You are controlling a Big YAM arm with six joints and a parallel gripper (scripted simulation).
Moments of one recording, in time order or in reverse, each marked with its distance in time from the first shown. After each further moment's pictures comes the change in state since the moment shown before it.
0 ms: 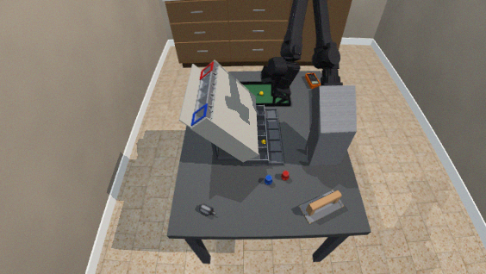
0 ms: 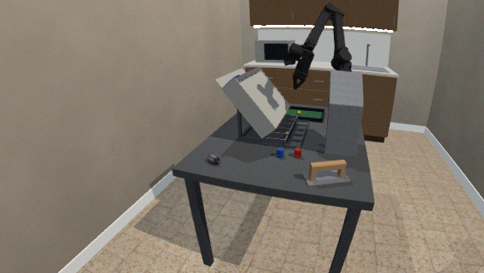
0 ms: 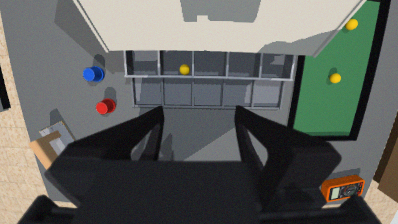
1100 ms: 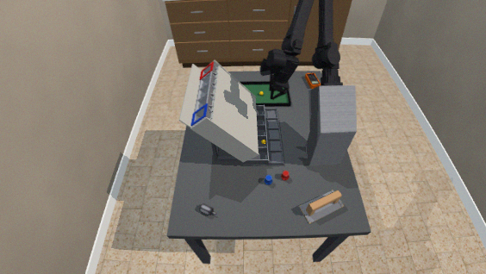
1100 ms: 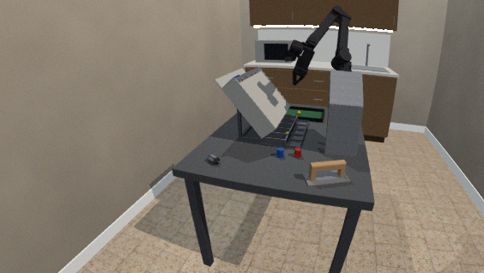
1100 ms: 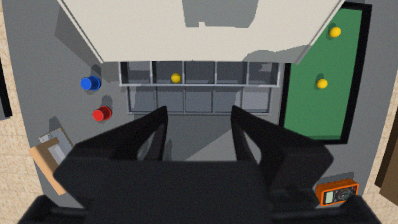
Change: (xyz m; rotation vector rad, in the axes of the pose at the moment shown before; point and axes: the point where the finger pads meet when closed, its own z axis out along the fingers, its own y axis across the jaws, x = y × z) arm -0.012 -0.024 -0.011 0.002 -0.044 0.013
